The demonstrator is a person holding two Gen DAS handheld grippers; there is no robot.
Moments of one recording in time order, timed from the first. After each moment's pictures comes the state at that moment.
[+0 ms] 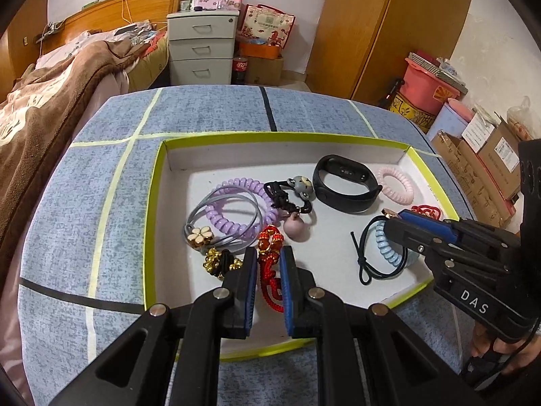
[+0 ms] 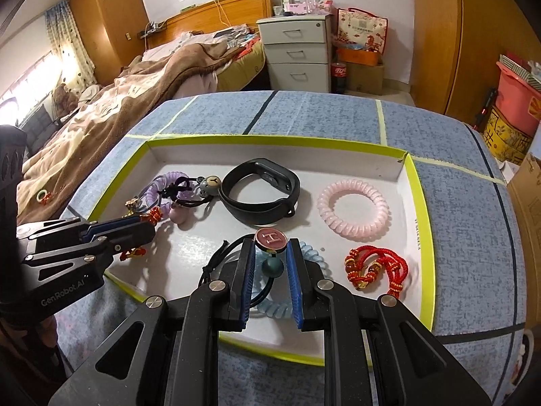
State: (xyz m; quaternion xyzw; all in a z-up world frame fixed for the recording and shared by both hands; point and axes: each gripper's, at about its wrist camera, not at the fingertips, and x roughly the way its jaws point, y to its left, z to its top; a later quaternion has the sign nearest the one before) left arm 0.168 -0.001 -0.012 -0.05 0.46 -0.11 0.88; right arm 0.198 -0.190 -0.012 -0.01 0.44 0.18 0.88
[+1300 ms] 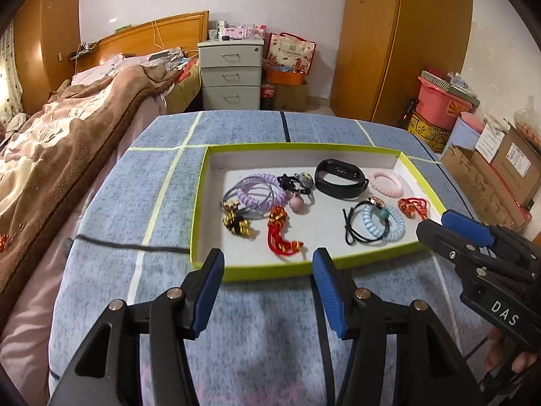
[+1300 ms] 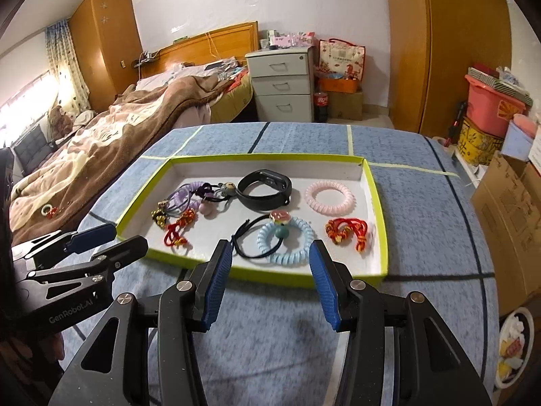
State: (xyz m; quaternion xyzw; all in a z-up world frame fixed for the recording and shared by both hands) left arm 0.097 -0.005 0.014 -0.03 0.41 -0.04 0.91; right arm 0.123 -0.201 0.024 0.00 0.38 0.15 0.91
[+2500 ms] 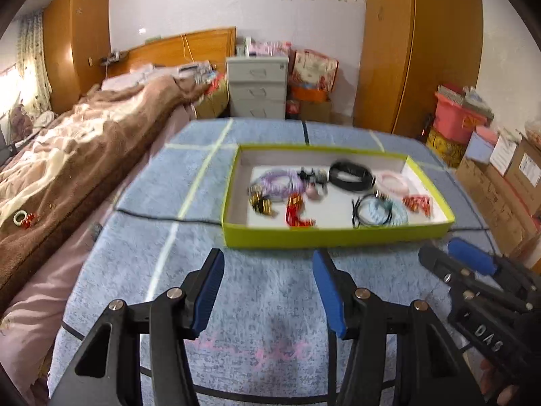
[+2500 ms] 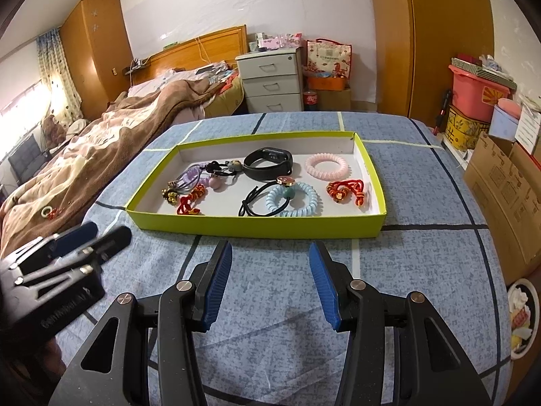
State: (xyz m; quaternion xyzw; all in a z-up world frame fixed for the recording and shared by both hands) left arm 0.048 -0.008 0.023 -0.03 0.36 0.02 0.93; right arm 0.081 -0.195 0.015 0.02 0.37 0.12 0.92
